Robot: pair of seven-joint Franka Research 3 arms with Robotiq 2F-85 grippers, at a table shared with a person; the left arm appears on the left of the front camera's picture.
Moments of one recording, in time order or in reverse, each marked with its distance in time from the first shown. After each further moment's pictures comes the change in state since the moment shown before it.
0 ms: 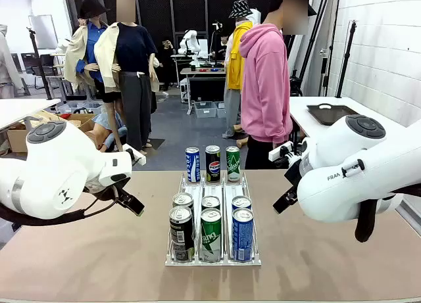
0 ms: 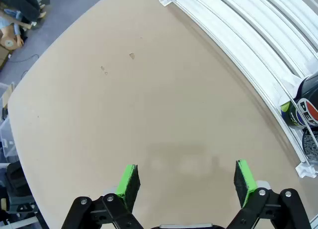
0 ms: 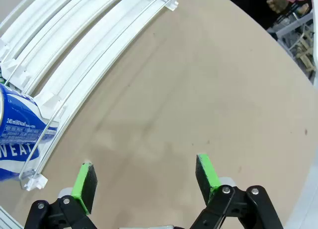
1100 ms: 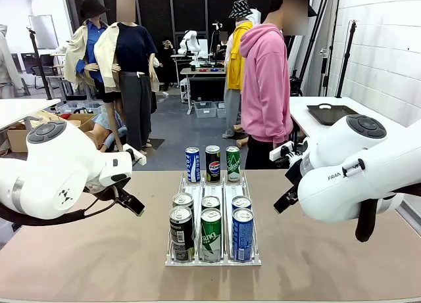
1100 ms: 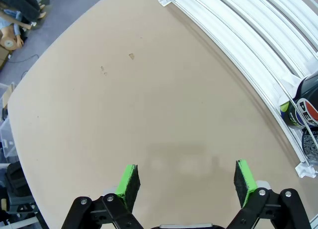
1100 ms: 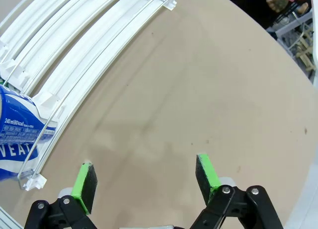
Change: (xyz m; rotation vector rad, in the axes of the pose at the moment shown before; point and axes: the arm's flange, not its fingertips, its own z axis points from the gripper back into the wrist) left arm 0.000 -0.001 0.000 0.000 0.000 -0.002; right arm -0.001 -0.002 0.000 -0.001 0.000 -0.004
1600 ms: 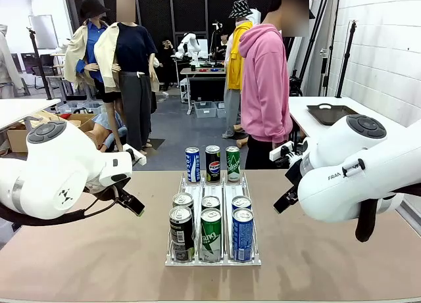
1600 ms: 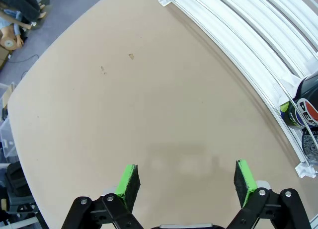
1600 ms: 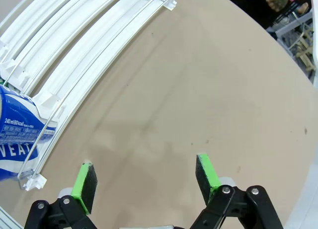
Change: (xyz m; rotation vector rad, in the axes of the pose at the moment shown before) left arm 0.000 0.000 0.000 0.000 0.000 0.000; right arm 0.000 0.000 0.000 0.000 0.000 0.000
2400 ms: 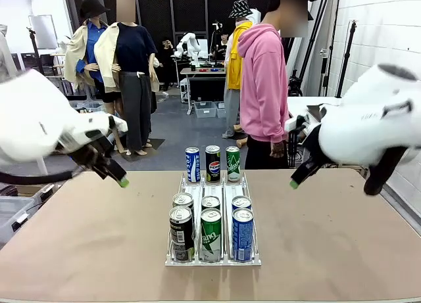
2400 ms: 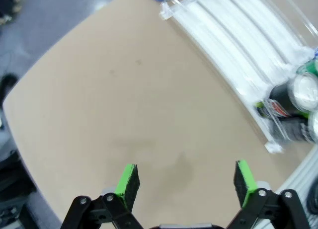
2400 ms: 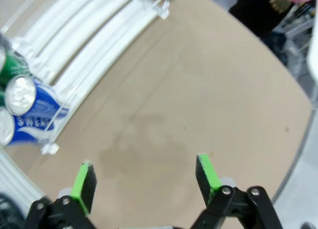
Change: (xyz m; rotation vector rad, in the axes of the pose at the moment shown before) left arm 0.042 0.083 0.084 -0.249 0.042 0.033; right arm 0.031 -0.064 0.093 0.127 0.042 0.021
